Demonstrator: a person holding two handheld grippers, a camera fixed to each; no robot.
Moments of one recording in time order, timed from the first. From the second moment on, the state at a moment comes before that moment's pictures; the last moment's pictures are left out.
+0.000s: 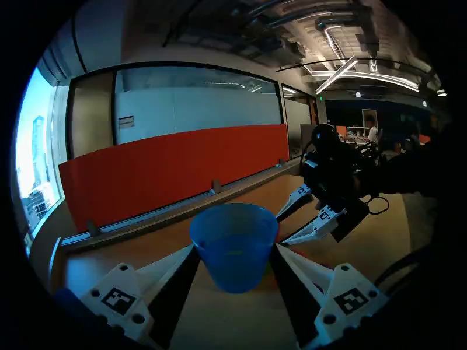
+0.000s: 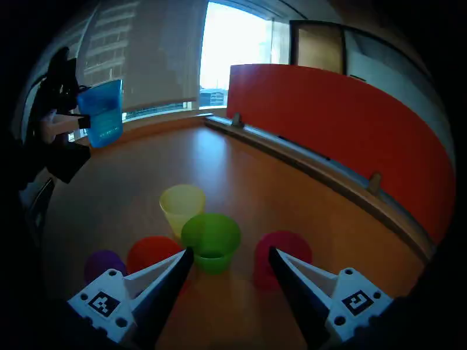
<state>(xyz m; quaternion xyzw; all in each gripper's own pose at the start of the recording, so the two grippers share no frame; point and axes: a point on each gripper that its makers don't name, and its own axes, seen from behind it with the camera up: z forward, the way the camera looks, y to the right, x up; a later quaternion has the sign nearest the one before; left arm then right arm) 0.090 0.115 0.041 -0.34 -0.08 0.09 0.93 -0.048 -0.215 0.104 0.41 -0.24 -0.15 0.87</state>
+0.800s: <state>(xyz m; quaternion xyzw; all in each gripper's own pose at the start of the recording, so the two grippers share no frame) 0.084 0.119 0.043 -0.35 -0.08 0.09 0.93 -0.061 -0.199 0.095 0.41 -0.25 -0.16 0.86</state>
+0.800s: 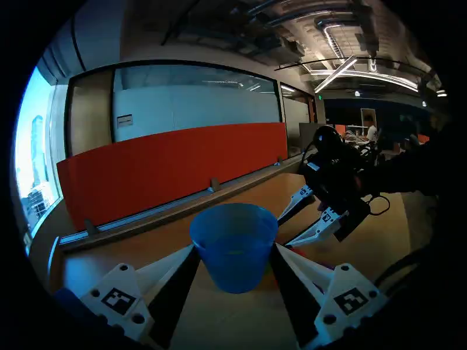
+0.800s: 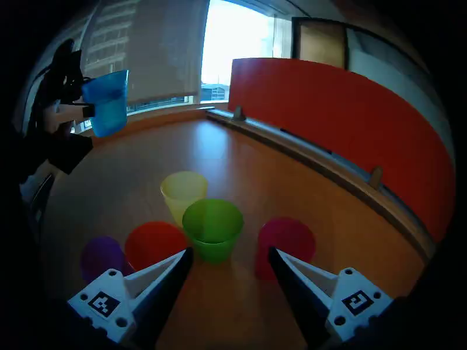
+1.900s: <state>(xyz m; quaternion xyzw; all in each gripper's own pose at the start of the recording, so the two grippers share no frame) 0.080 0.116 0.041 -0.35 -0.08 0.09 0.93 -0.061 -0.215 0.093 0.42 -0.25 -0.16 0.86</state>
